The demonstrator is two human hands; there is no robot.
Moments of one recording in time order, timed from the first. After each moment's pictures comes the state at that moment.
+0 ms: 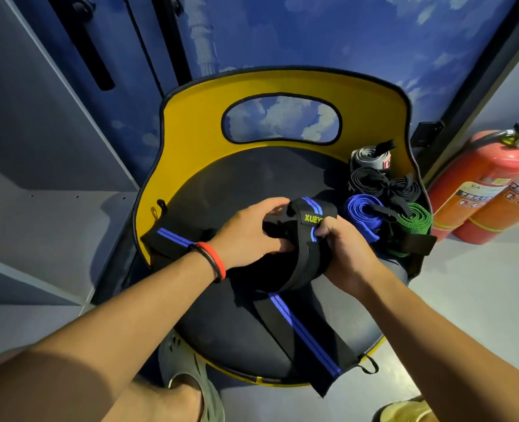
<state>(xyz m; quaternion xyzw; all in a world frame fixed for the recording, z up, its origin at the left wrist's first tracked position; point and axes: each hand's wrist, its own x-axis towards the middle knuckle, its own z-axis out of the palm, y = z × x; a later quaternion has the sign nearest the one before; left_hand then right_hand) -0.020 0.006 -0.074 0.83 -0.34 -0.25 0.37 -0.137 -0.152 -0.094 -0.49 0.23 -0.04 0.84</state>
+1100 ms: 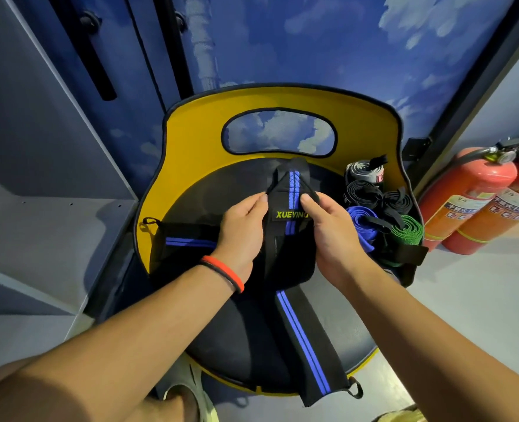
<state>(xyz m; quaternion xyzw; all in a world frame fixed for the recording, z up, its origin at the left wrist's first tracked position) -0.033 -0.014 -0.064 0.67 -0.08 -0.22 0.71 -0.113 -0.125 -0.050 -0.56 0.26 -0.18 0.77</state>
